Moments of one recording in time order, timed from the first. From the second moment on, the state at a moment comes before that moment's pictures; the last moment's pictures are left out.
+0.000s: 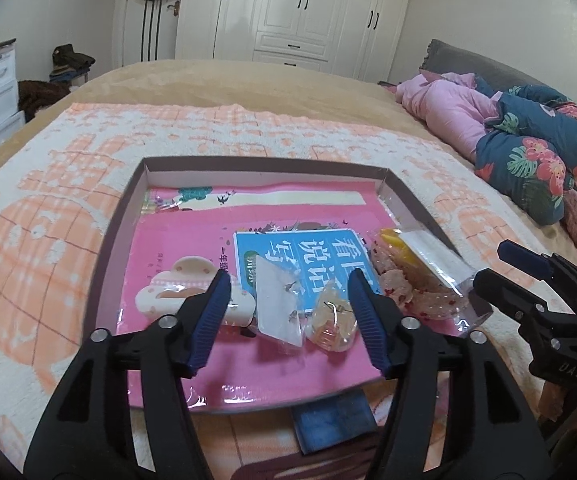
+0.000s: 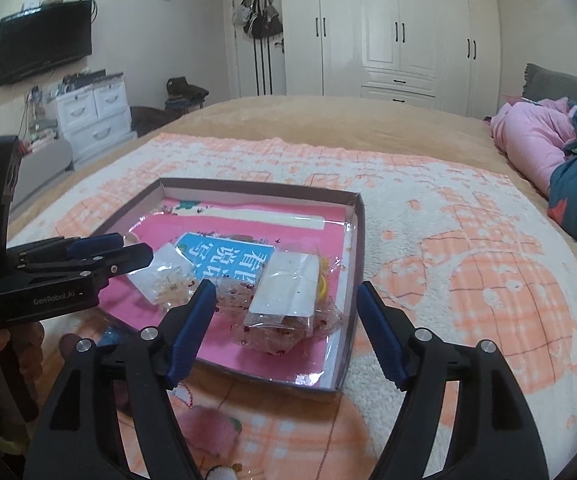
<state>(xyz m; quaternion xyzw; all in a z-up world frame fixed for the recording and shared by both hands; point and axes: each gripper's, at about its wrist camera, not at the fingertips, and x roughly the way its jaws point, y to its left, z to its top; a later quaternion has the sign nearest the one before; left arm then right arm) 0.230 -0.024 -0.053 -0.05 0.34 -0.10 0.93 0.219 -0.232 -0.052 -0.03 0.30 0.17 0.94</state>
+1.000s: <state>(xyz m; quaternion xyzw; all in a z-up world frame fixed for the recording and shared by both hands) 0.163 -0.002 -0.022 -0.06 0.30 -0.08 0.95 0.160 -0.236 -0.031 -0.06 0.24 0.17 0.95</state>
